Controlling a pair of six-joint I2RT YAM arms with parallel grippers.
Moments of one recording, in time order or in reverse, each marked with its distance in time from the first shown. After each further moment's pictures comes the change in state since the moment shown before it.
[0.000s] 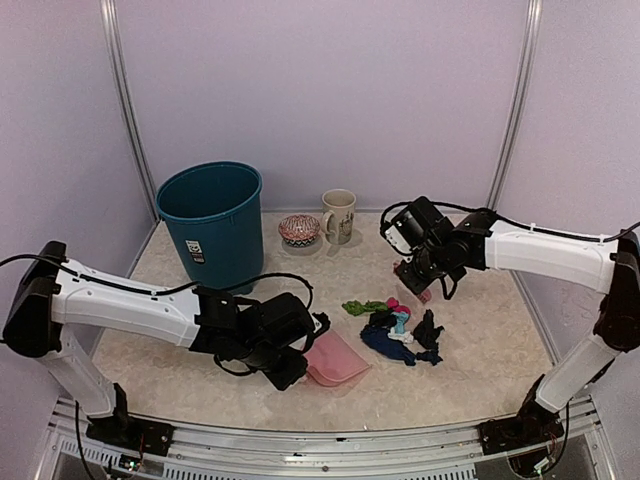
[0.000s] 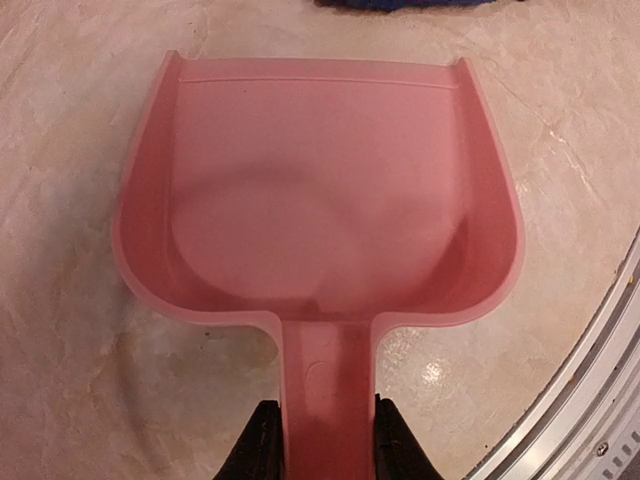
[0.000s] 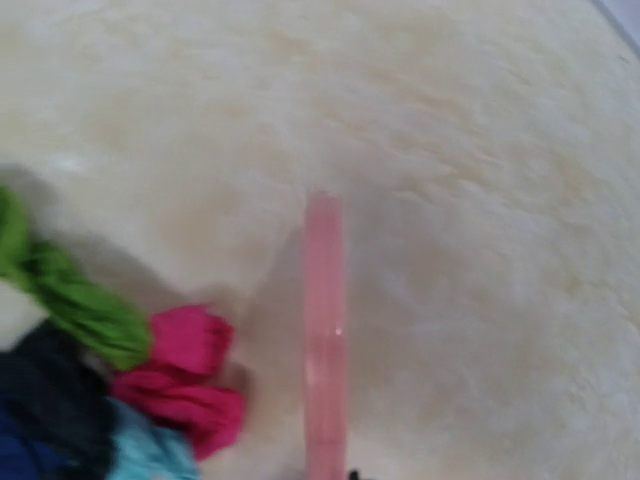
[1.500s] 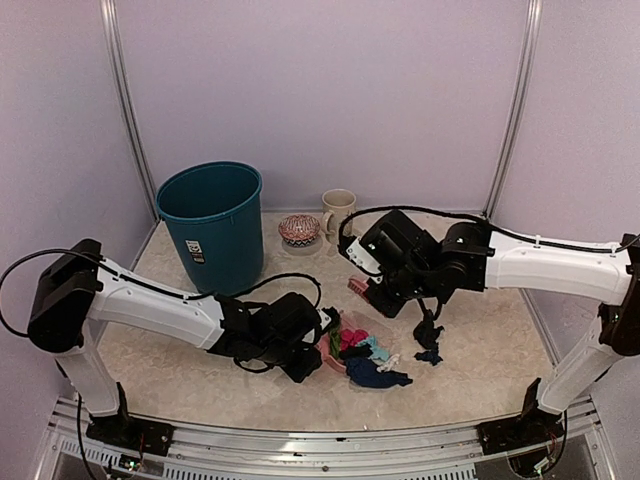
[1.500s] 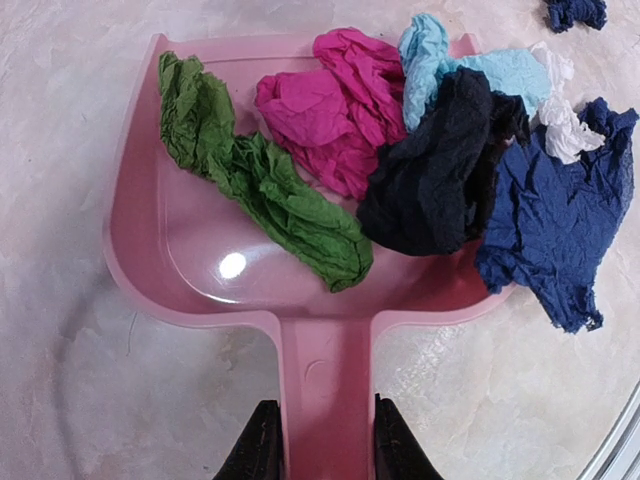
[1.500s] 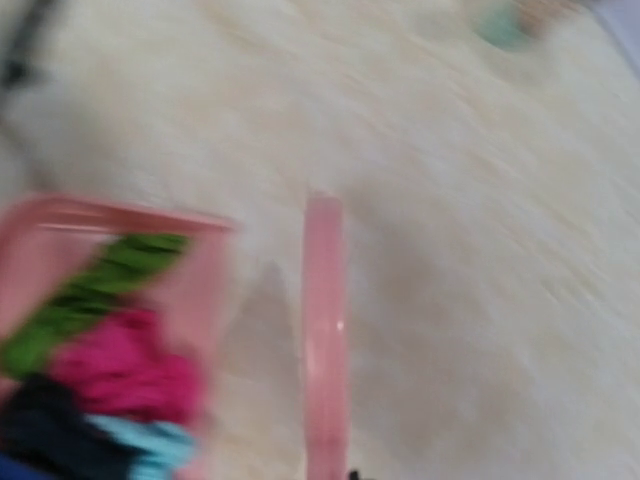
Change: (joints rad) left arm 0.069 0.132 -0.050 0.307 0.035 0.052; right arm 0.282 -0.018 0.079 -0.045 -0.020 0.045
